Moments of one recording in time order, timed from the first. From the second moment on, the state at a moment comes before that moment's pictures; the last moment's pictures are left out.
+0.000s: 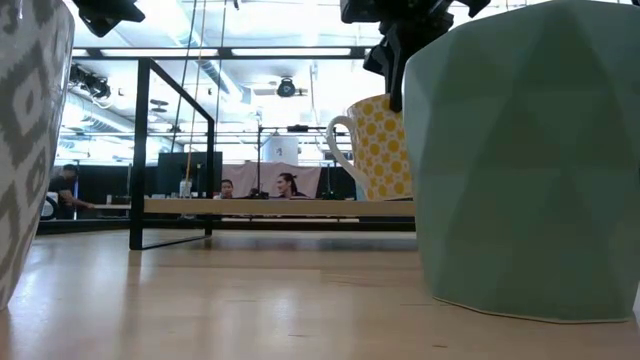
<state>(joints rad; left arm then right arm) -0.40 0.65 0.88 -0.81 -0.44 -0.46 0.15 1.78 1.56 -1.04 0.03 -0.03</state>
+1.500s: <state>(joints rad) -0.40 0.65 0.88 -0.80 -0.44 -0.46 0.15 1.79 1.59 -1.05 0.01 -0.05</state>
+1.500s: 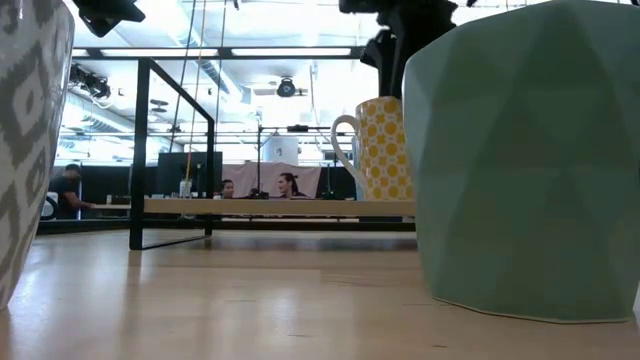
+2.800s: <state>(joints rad) -0.40 0.65 0.88 -0.80 -0.44 -0.46 0.55 1.85 1.78 -1.06 0.06 0.72</state>
